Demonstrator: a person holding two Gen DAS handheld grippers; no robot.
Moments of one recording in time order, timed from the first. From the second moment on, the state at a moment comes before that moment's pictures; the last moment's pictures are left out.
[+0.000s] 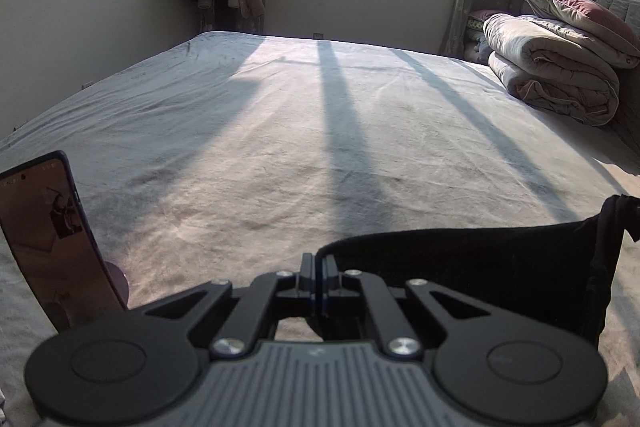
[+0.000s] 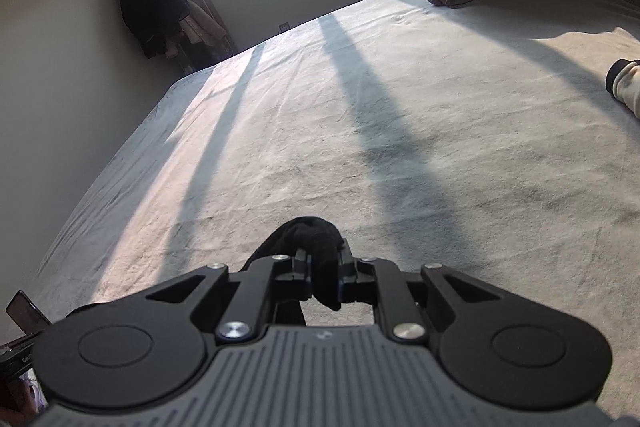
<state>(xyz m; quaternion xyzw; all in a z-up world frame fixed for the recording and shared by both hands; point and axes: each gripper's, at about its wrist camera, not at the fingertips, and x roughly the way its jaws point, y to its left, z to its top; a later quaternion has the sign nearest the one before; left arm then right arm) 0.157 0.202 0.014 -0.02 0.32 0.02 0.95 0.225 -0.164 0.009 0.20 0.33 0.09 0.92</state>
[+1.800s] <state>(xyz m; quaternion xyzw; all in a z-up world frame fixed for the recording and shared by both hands) 0.017 0.170 0.002 -0.16 0.48 -0.11 0.86 0.151 -0.144 -0.038 0.33 0.44 0.20 0.81</state>
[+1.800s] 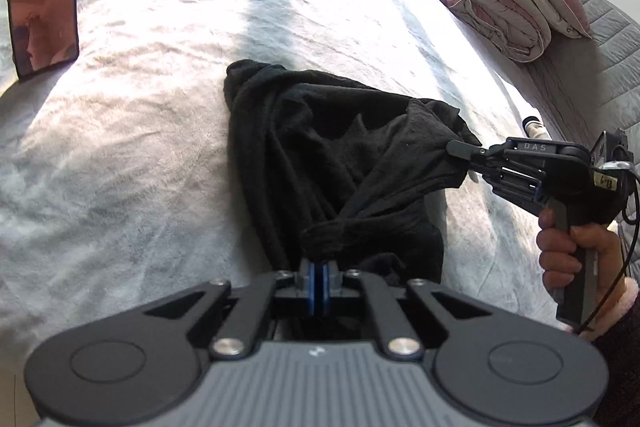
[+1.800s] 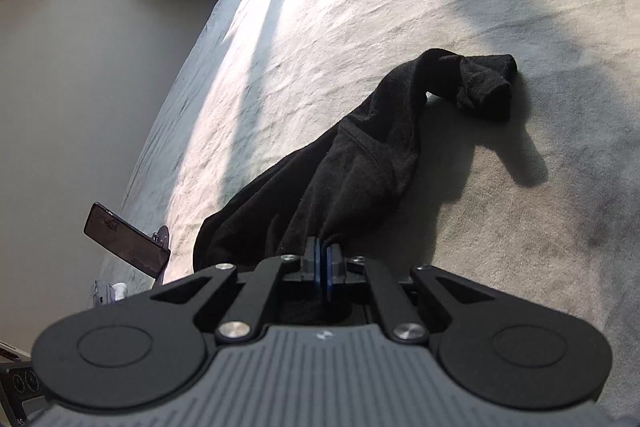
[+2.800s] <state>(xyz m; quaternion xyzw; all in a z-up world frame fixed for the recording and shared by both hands) -0.041 0.113 0.268 -0.01 0.11 -0.09 0.99 0.013 -0.244 0.222 0.35 0.06 0.20 0.91</state>
